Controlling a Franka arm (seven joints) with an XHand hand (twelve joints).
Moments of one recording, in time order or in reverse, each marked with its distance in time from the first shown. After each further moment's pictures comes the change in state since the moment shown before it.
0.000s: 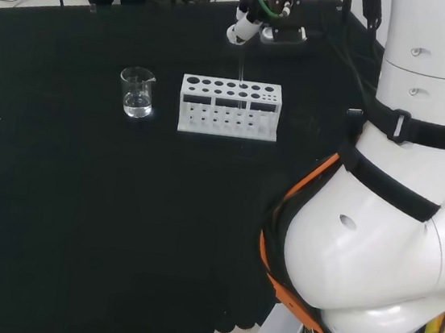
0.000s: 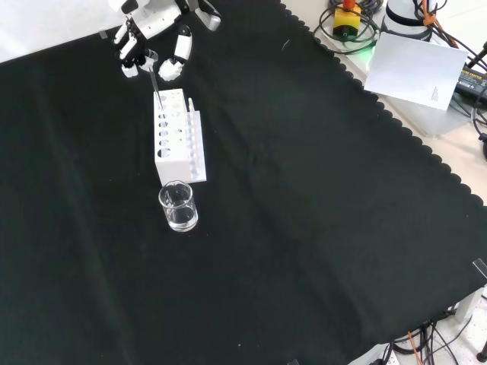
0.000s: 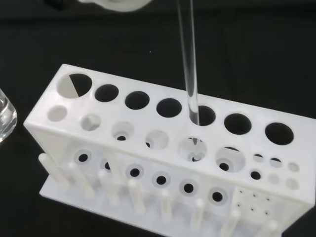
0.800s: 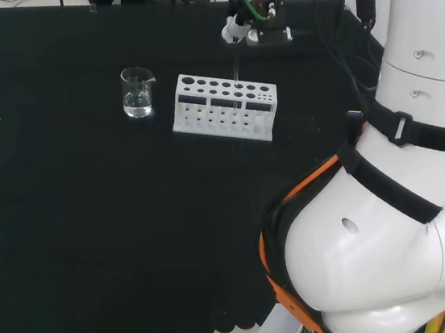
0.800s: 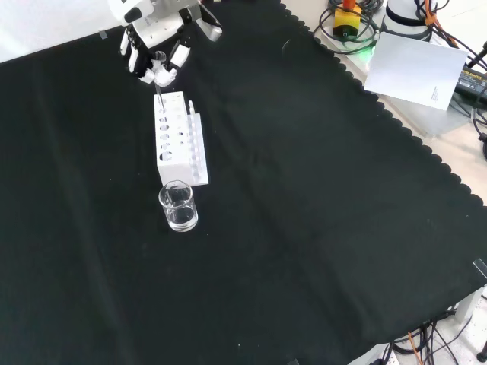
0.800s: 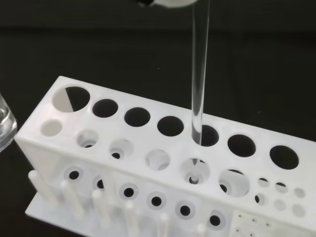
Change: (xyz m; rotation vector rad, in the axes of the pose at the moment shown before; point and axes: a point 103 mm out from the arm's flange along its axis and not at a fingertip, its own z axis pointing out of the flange) arm 0.022 0.009 0.001 -0.060 -0.066 0.002
